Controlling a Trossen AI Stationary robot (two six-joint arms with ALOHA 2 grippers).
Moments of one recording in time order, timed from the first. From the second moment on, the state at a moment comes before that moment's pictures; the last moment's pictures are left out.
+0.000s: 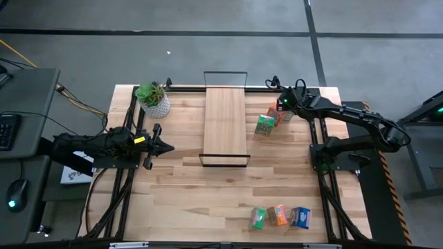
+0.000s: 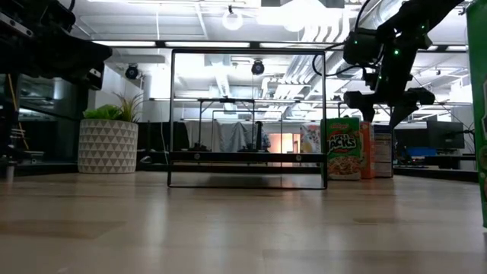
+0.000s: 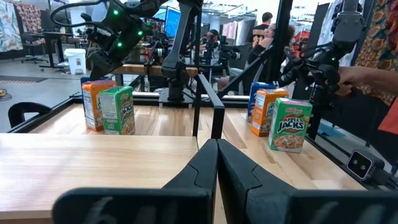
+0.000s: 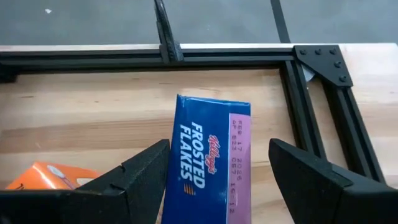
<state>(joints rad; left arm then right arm) -0.03 0.01 0.01 0.02 0.07 -0.05 -0.64 1.17 0.74 -0.67 0.59 0.83</state>
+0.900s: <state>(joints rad) -0.03 0.01 0.01 0.02 0.07 -0.05 -0.64 1.28 0.74 -0.63 0.59 0.83</state>
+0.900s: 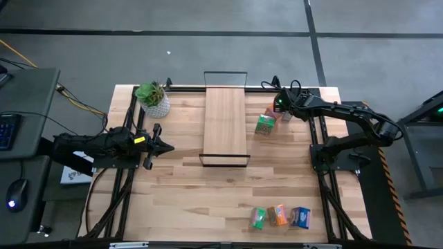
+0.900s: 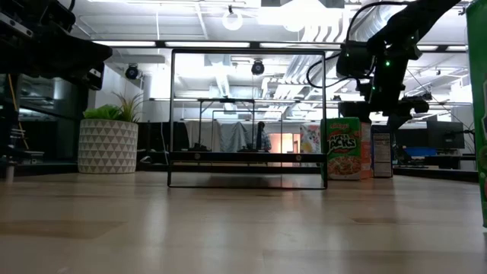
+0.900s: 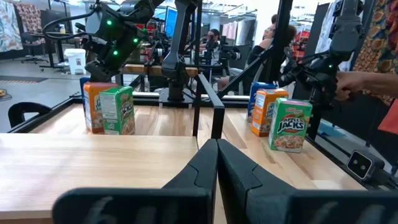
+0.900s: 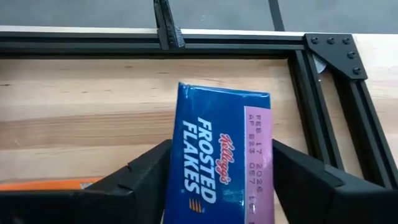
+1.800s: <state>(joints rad) -0.03 0.01 0.01 0.02 0.07 -0.05 -0.43 1.36 1.36 -0.70 0.57 0.42</state>
